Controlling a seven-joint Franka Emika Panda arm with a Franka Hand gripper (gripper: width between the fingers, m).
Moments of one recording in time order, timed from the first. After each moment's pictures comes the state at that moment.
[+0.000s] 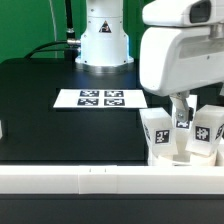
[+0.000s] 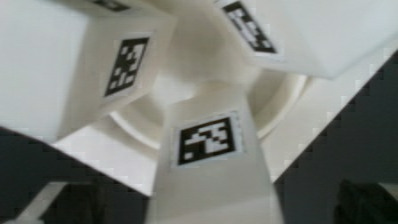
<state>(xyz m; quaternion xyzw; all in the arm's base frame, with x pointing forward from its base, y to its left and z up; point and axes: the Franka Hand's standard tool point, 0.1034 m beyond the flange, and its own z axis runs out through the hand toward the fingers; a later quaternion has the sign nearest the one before) 0.637 0.107 0.089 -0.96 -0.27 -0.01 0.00</state>
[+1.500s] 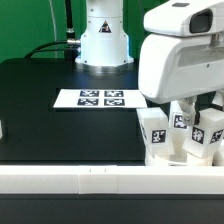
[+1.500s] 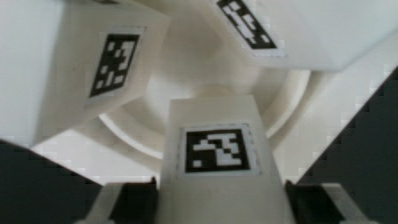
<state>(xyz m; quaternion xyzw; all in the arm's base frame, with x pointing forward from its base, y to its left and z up) 0.639 0.101 0.081 -0.98 -0.22 -0.02 0.00</state>
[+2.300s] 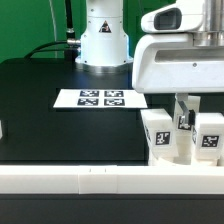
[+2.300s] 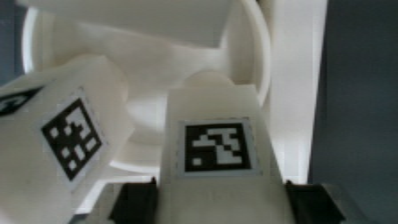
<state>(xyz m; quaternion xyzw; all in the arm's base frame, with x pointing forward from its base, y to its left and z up) 0.646 0.104 0.080 -0.99 0.11 -0.07 0.02</state>
